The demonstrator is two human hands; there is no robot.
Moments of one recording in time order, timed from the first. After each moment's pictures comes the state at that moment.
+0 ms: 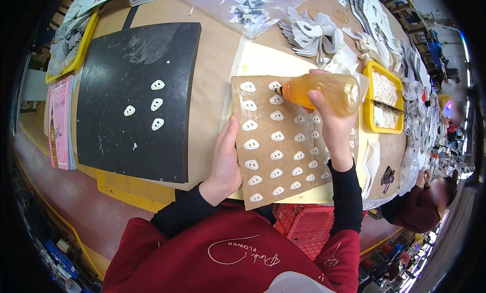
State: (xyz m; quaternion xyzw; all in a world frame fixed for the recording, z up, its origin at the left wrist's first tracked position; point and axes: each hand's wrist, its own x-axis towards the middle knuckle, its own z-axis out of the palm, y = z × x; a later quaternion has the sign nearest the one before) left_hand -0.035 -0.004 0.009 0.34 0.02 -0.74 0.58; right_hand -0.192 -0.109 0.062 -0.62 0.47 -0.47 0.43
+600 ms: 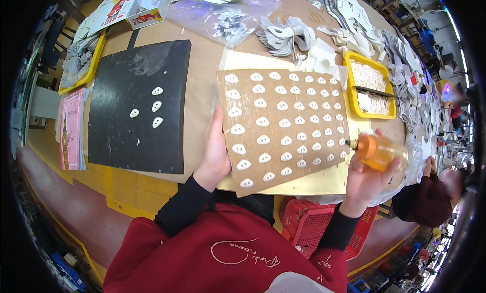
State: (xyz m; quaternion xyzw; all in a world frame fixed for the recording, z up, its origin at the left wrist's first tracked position) left_hand -0.034 -0.010 -0.009 0.28 0.00 -0.74 0.61; right_hand -0.310 0.008 0.096 -0.25 0.33 -0.70 0.57
